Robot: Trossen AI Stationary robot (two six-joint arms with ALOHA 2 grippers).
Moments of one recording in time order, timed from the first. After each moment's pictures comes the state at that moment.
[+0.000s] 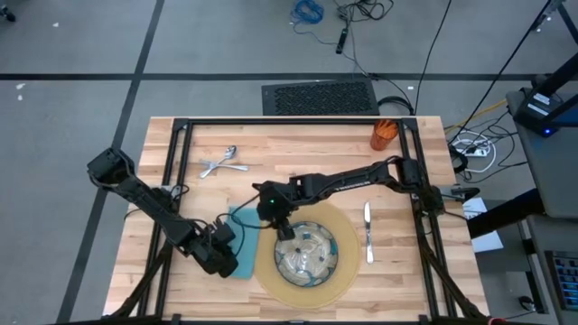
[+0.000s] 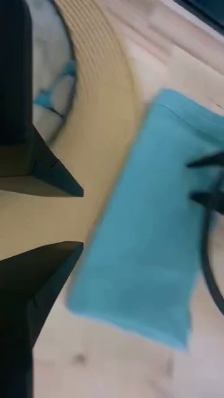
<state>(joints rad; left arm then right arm) -0.72 1.47 0.61 -0.32 -0.23 -1.37 0.05 2.15 1.71 -0.48 -0.23 -0.18</state>
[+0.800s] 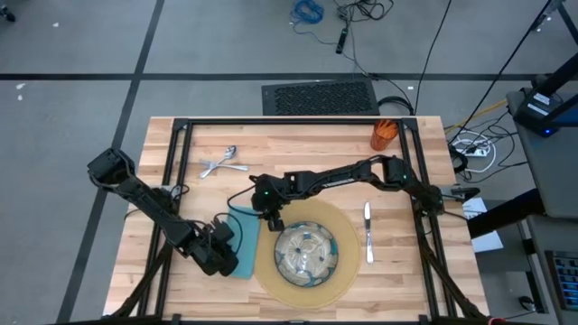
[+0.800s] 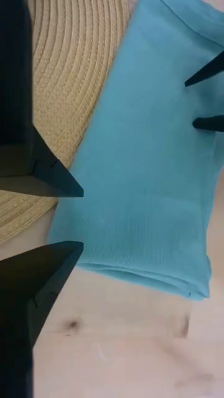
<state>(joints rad) -0.72 1.47 0.61 -0.35 -0.28 -1.44 -0.03 2.29 1.71 -0.28 -0.24 -0.17</state>
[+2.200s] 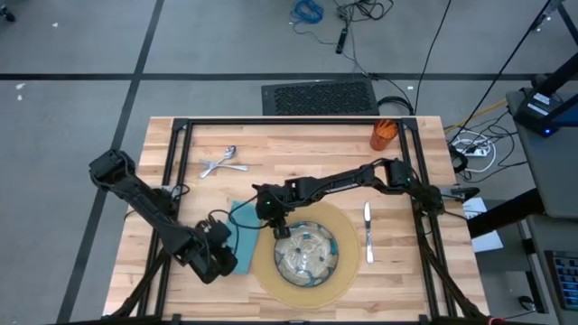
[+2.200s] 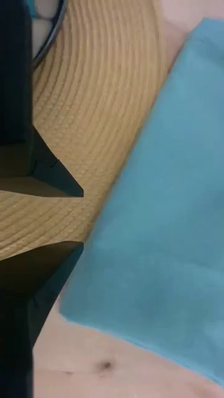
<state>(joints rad) -0.78 1.47 0.78 -0.67 -0.41 -1.49 0.02 2.26 1.71 -0.40 -0.18 -0.16</state>
